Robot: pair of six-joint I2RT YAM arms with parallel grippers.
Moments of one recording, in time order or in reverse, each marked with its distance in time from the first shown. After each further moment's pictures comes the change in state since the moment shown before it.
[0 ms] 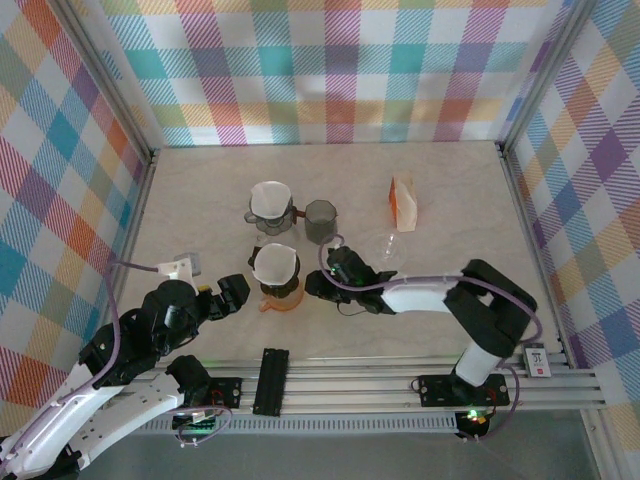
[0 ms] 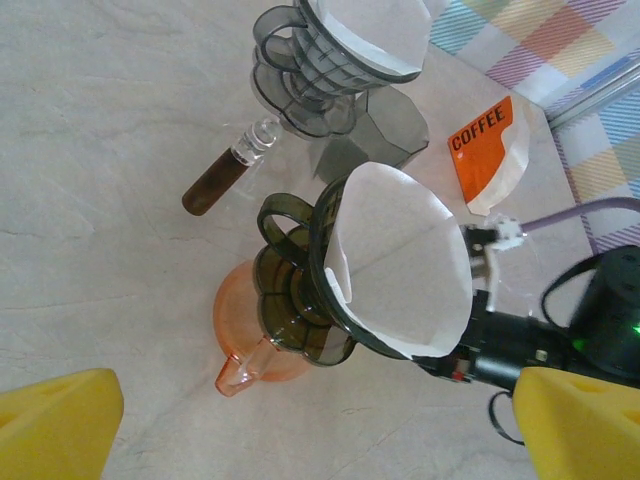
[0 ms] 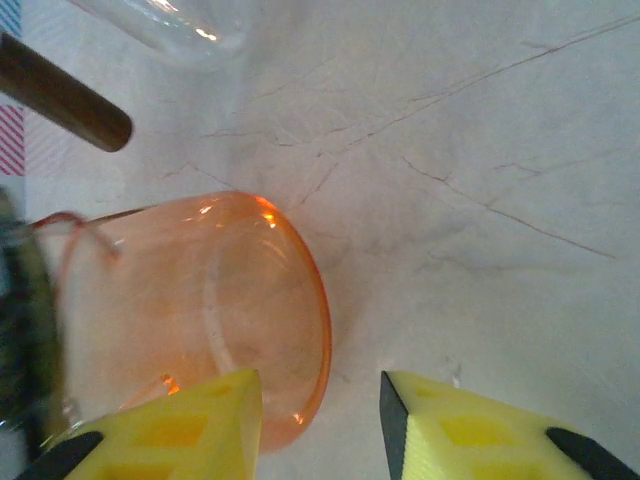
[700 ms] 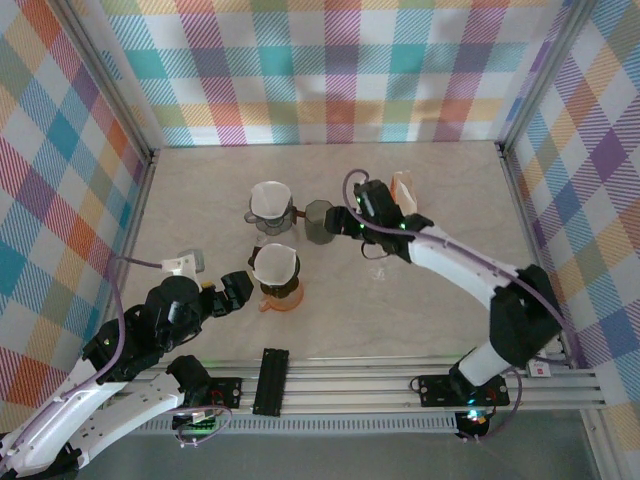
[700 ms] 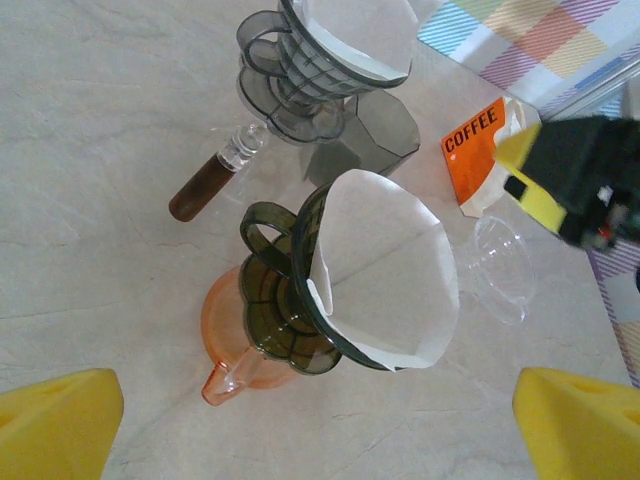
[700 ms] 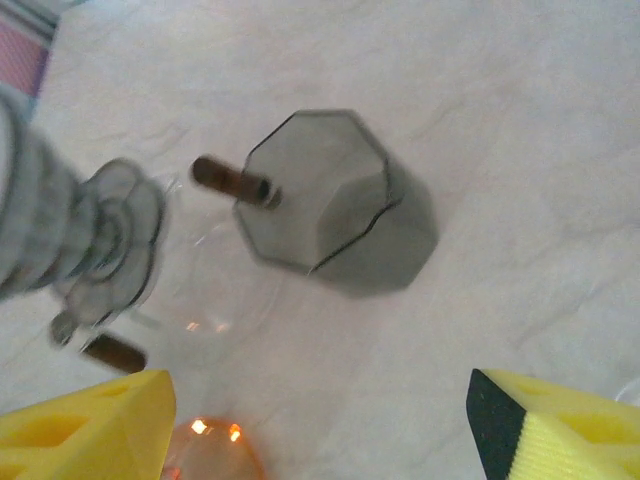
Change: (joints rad) left arm 0.000 0.034 0.006 0.032 0.010 0.004; right arm -0.274 -0.049 0.452 -0.521 0.113 -0.377
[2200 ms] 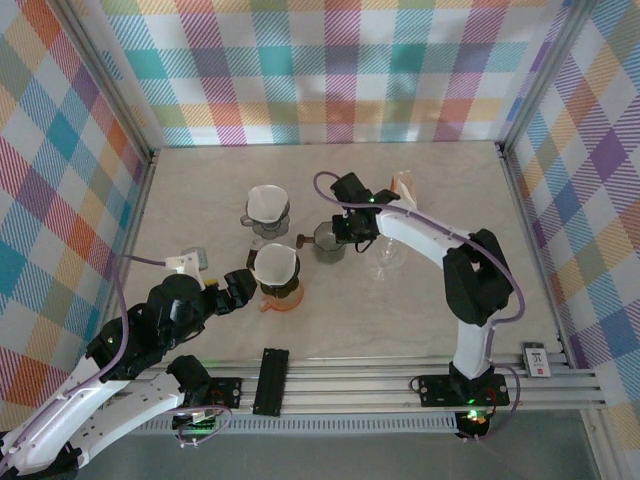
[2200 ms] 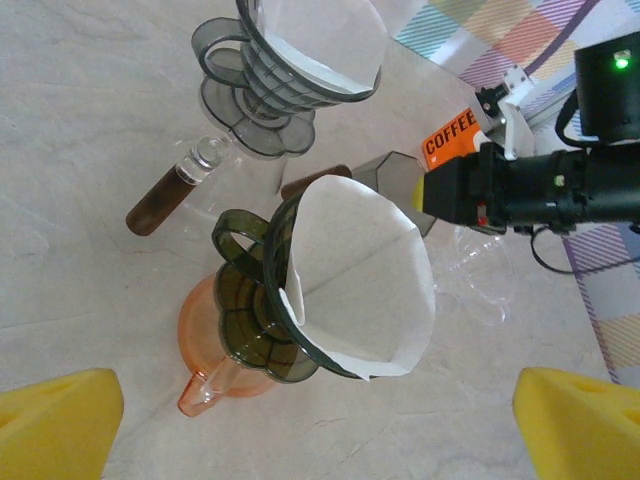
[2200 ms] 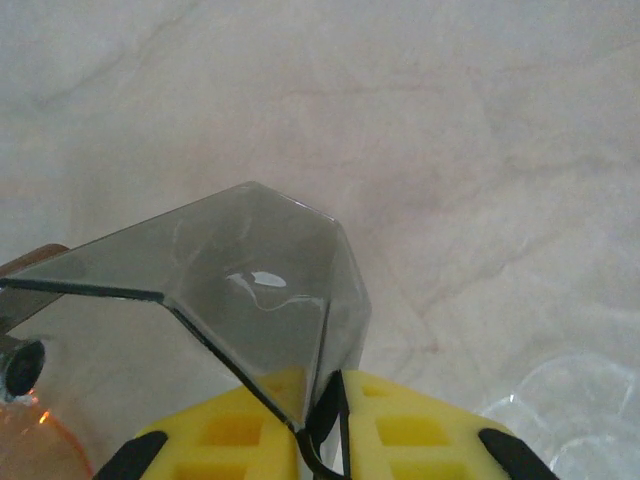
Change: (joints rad) left arm 0.000 0.010 -0.011 0.052 0.018 0.007; right arm 0.010 0.279 0.270 -0.382 0.036 -0.159
